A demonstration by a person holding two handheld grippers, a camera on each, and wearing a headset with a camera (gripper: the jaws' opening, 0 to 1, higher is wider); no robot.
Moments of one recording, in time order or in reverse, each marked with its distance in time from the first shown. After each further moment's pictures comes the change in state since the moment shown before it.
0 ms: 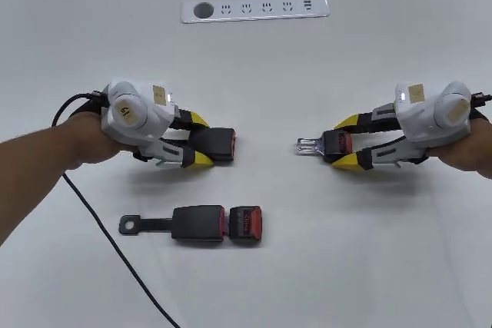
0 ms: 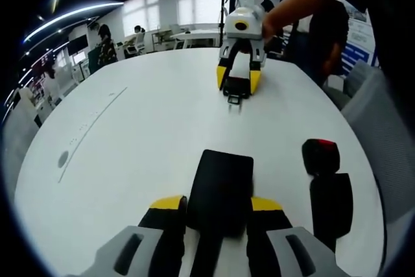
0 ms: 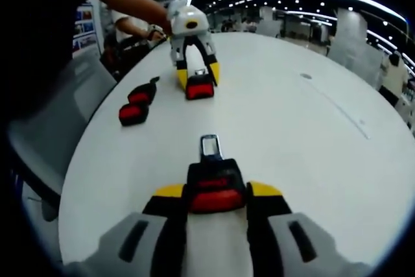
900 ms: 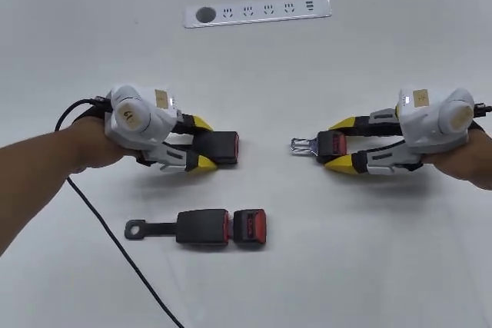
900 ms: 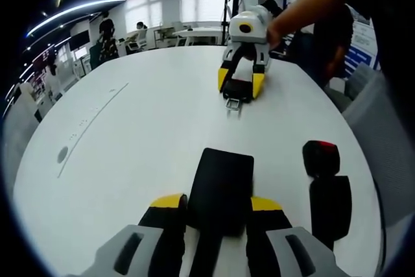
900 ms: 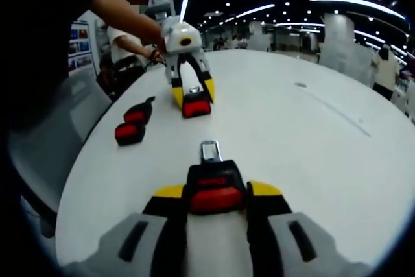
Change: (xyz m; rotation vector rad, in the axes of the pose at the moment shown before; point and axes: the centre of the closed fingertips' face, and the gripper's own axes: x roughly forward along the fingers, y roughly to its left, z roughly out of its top) left arm -0.008 -0.002 0.005 -0.028 0.006 0.001; right arm 0.018 0.003 0.017 0.069 -0.139 -0.022
